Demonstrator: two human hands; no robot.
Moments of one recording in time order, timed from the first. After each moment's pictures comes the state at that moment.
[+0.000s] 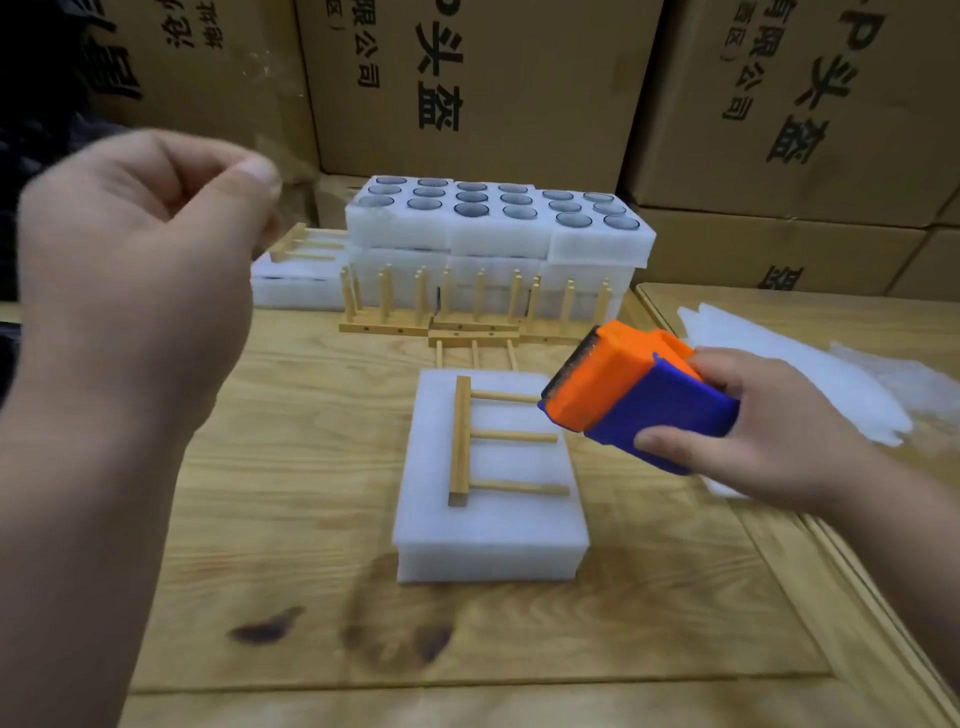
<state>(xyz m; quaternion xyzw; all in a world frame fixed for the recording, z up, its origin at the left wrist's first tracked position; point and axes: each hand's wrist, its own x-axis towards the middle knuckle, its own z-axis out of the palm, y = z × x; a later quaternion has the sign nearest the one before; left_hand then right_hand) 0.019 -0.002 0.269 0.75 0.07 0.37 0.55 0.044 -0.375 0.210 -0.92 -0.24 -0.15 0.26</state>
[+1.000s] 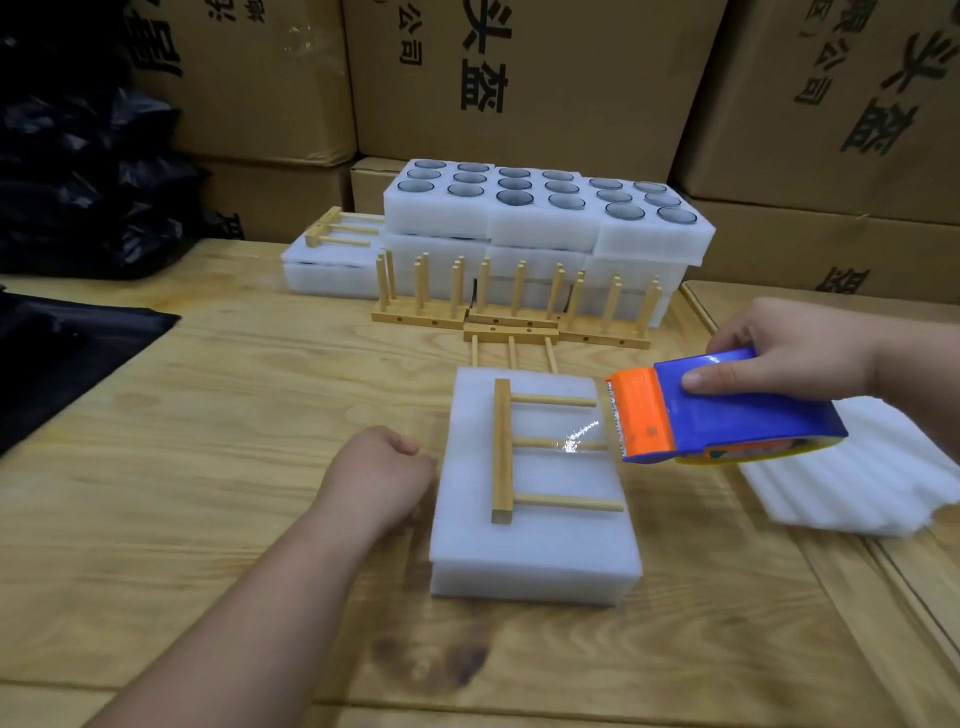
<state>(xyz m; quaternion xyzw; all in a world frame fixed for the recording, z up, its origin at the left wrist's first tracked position) 0.060 -0.038 0.104 0.83 0.25 -0.02 0.50 0.138 -0.369 0.253 -0.96 -0.17 0.13 0.16</state>
